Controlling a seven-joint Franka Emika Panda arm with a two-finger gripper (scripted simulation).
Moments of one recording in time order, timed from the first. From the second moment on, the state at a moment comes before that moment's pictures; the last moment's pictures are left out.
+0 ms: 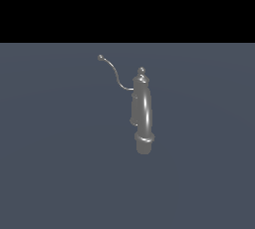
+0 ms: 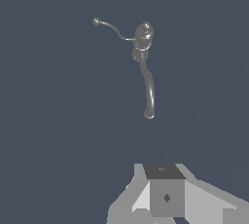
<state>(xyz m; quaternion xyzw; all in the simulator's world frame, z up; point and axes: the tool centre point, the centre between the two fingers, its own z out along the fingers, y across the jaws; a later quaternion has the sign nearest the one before) -0.243 0.018 0.479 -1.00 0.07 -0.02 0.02</state>
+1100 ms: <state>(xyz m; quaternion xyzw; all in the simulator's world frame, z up) -0.165 0.087 0.407 -0.96 0.29 -0.01 0.02</state>
